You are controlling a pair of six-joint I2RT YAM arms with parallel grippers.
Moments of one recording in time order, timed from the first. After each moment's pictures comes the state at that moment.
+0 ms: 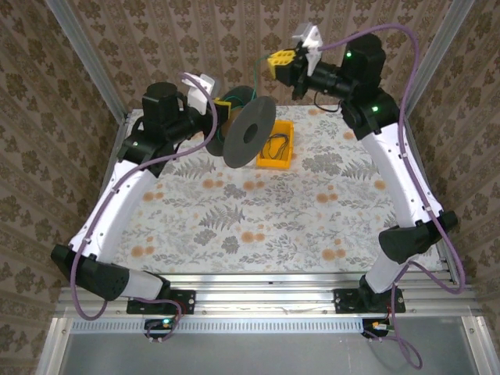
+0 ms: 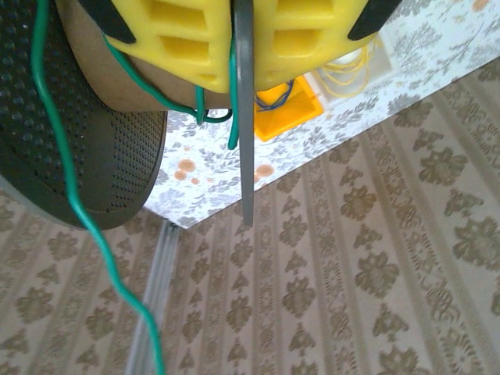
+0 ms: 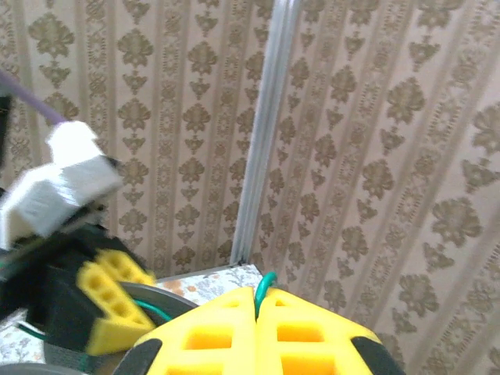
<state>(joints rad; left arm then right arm) -0.47 1.38 1.60 -0.45 0.38 0.05 0.29 1.70 2.11 -0.34 -0.69 -0.15</state>
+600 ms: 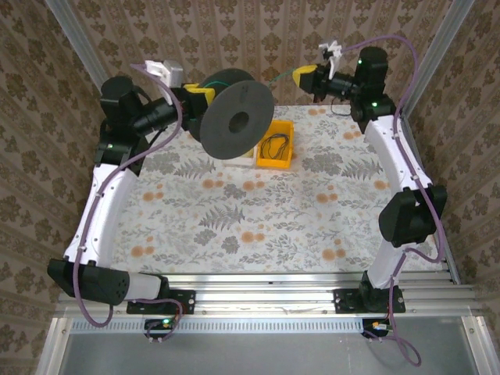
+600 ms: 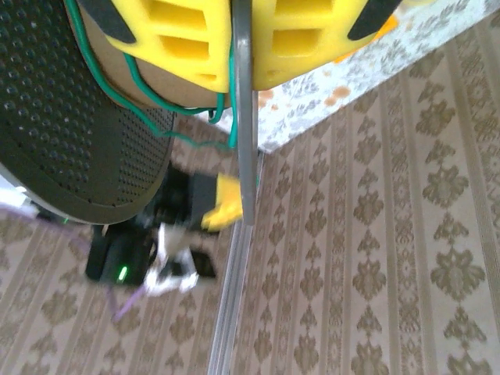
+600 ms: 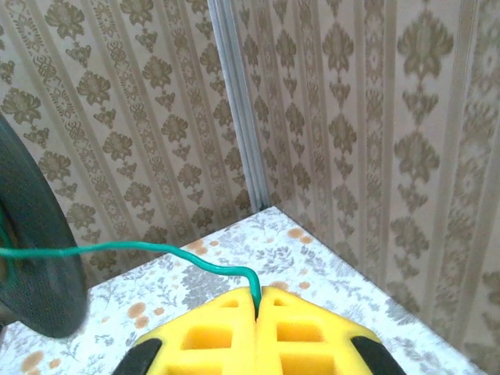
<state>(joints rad) -0.23 1.34 1.57 -0.13 0.86 -0.23 0.09 1.81 1.81 -0.07 -0.92 0.09</state>
